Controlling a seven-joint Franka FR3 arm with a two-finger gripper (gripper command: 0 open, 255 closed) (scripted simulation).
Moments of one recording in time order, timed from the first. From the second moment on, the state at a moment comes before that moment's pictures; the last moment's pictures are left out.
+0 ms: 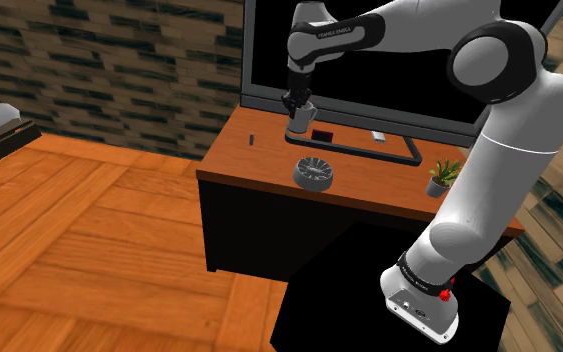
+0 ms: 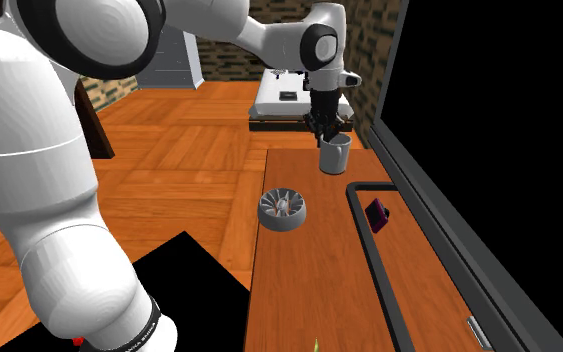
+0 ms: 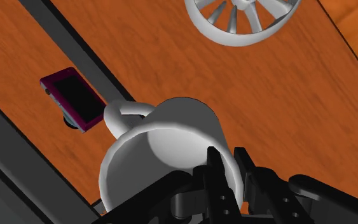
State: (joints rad) arm 0.00 0.16 -0.06 -1.79 -0.06 1.97 -0.05
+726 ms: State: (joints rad) arm 0.02 -0.16 -0.04 -2.11 -0.08 1.97 0.01
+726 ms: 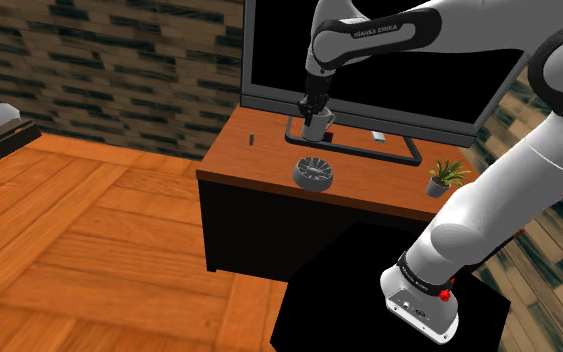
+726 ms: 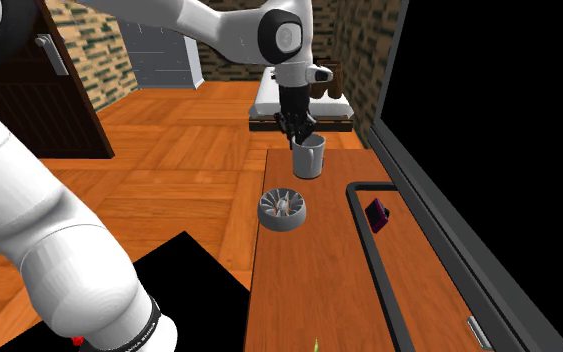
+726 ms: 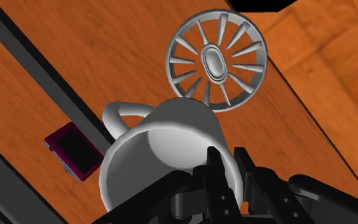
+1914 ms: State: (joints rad) arm 0.04 -0.37 -0.01 -2.45 -0.08 2.09 0.06
